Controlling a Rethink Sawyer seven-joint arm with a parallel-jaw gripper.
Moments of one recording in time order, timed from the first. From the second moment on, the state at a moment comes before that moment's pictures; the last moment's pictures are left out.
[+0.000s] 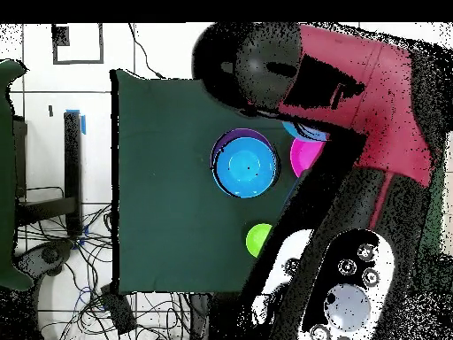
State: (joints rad) arm -0.10 -0.66 -0.40 0.91 0.01 1.06 2.24
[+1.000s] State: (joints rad) arm -0.10 -0.66 -0.40 0.95 0.00 1.03 2.24
